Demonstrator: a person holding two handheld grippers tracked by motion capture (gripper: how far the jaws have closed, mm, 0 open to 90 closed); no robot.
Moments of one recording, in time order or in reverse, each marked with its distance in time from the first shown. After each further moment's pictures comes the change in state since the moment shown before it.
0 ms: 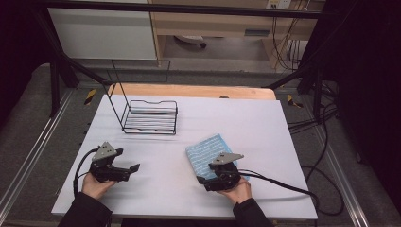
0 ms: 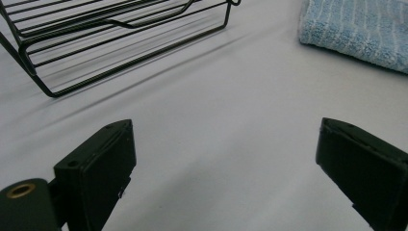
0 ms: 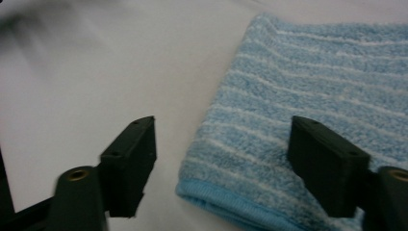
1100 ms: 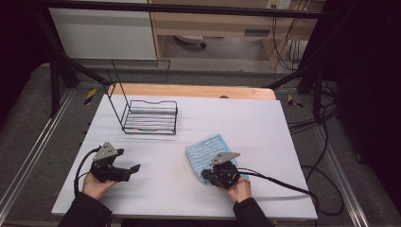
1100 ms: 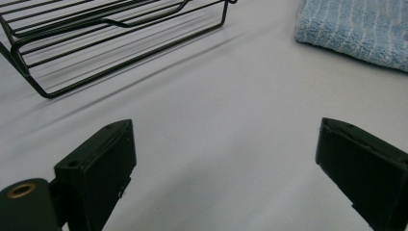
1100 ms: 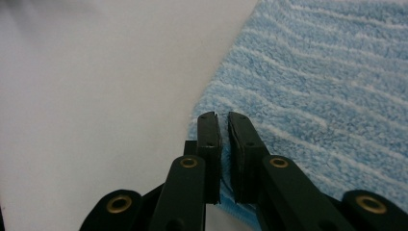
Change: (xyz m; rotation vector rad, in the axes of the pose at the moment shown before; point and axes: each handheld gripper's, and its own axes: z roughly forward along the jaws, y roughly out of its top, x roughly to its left) left arm 0.000 0.000 0.002 0.005 -0.005 0.008; right arm -0.006 0.001 0.007 0.061 0.016 -0.049
